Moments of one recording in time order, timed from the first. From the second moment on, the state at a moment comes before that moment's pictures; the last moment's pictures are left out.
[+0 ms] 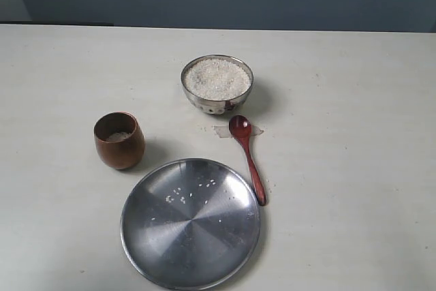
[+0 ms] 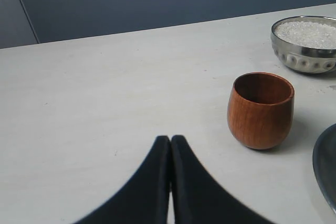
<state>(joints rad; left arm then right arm) -0.02 0.00 0.00 0.04 0.34 0.01 -0.03 0.00 -0.03 0.01 0.40 0.02</state>
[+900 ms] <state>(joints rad) -0.02 0.00 -0.01 0.13 -0.49 -0.11 -0.03 0.00 -0.03 0.01 0.40 0.02</state>
